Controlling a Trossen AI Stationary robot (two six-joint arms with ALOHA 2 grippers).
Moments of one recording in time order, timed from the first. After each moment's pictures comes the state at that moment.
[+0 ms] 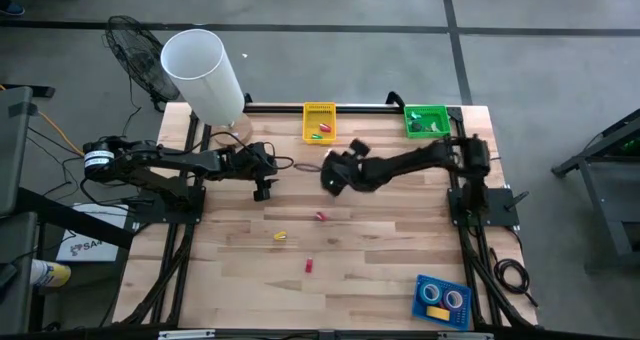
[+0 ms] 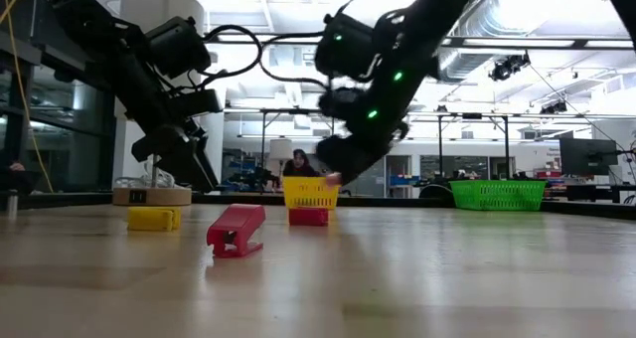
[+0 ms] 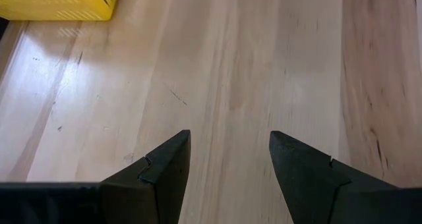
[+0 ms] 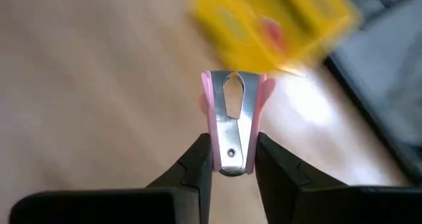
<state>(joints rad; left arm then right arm) 0.29 1.28 0.47 -0.01 -0.10 0.23 -0.08 1.97 1.20 -0.26 0.69 0.27</state>
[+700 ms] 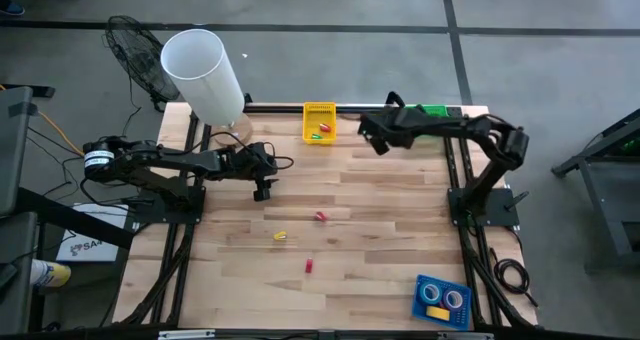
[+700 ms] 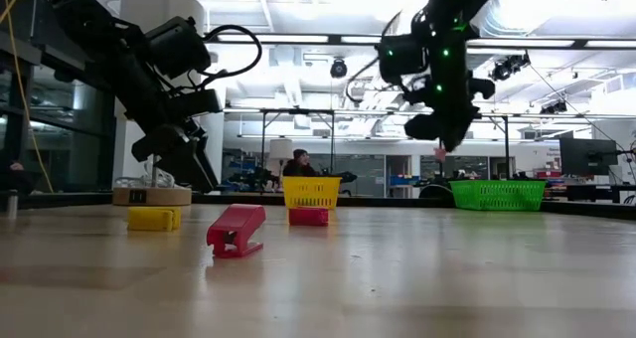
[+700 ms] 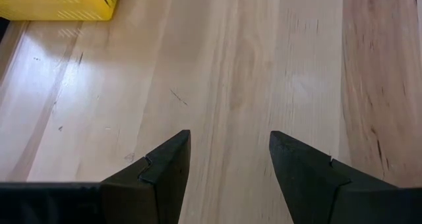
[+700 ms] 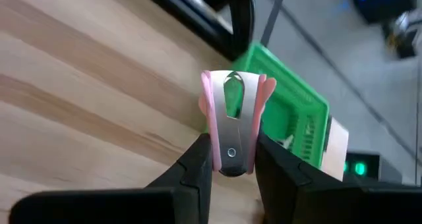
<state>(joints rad) 0.29 1.28 0.47 -0.01 -0.10 0.23 -0.44 1.68 1.20 -1.04 0.75 0.57</state>
